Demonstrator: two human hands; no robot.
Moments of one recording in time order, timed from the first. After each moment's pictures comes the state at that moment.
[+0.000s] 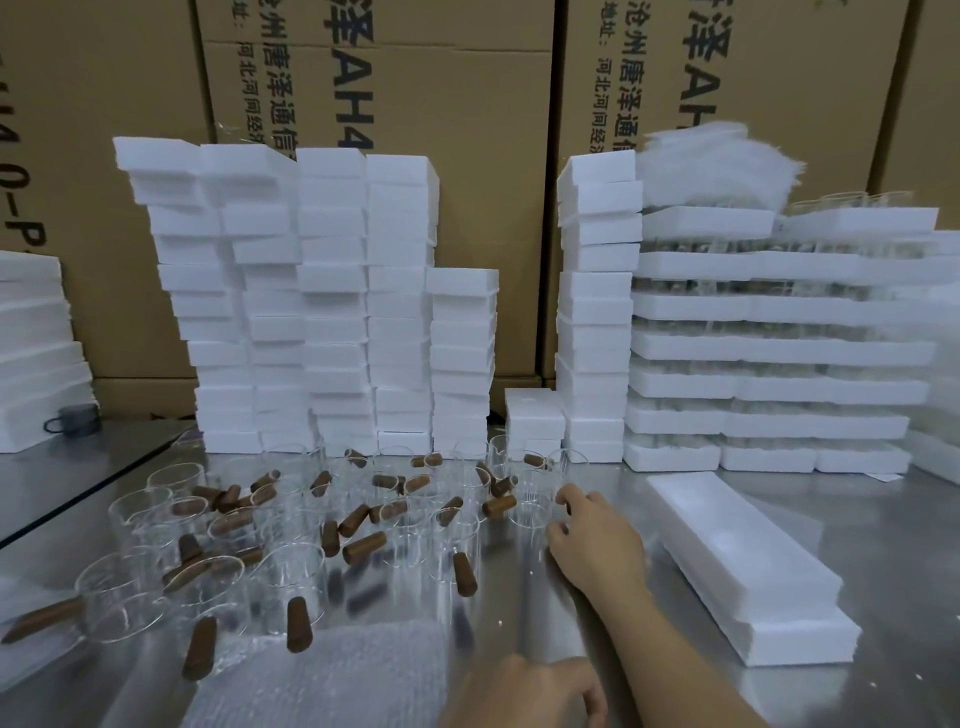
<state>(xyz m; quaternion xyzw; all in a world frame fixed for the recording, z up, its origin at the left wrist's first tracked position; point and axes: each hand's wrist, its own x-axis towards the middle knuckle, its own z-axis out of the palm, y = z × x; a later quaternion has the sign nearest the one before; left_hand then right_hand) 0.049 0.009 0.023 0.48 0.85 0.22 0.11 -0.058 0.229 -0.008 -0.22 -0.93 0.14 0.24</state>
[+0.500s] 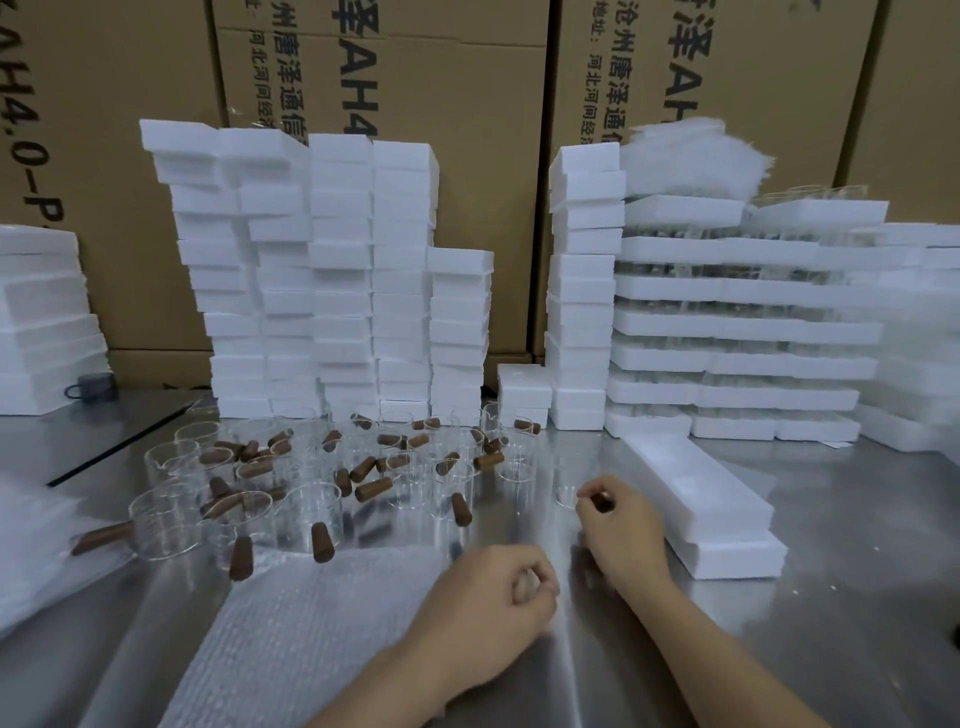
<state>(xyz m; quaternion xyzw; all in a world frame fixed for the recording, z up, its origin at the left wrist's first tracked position) 0.044 -0.008 0.015 0.41 0.82 0.41 0.03 0.038 0.212 -0.010 -0.23 -0.82 0.40 0.35</state>
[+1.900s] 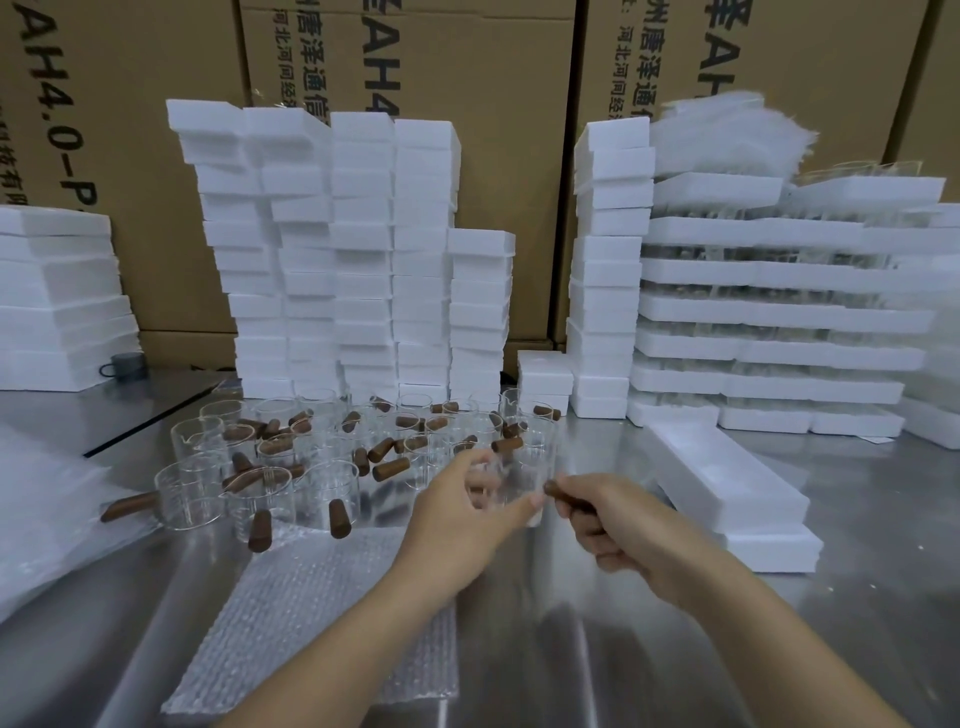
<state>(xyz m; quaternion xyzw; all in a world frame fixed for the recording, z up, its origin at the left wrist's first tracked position) 0.003 -0.016 0.023 0.25 0.77 0.59 -0.01 0.084 0.159 0.062 -0.14 -0.78 0.61 0.04</state>
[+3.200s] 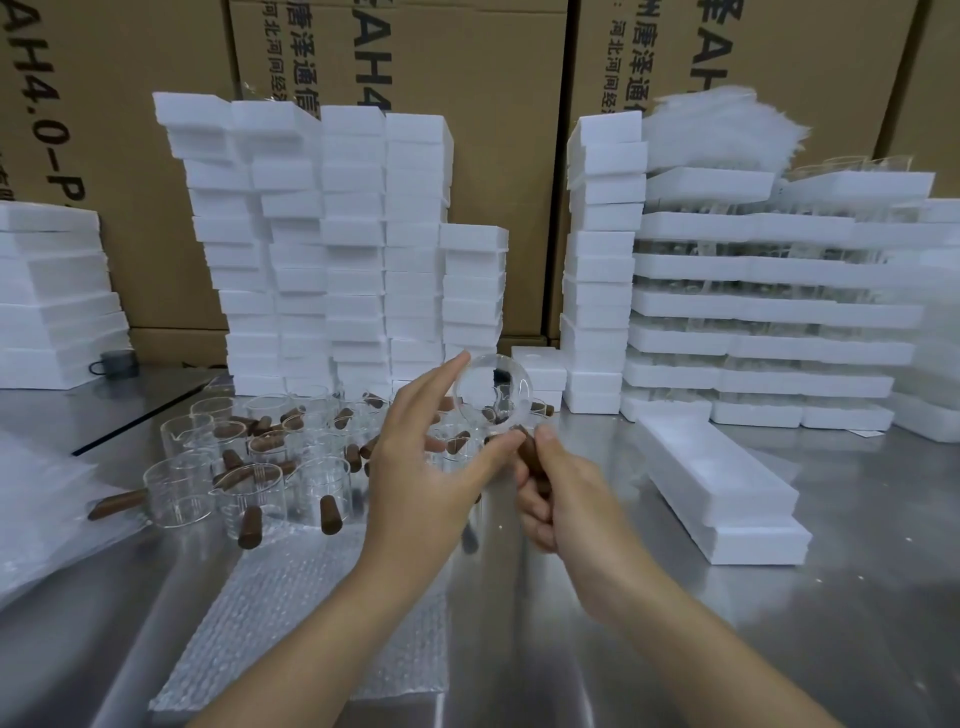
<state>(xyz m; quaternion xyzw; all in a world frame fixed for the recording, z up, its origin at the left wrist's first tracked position) 0.024 -0.031 0.057 0.33 0.67 0.60 -0.29 0.083 0.110 0.052 0.01 -0.66 0.73 0.19</state>
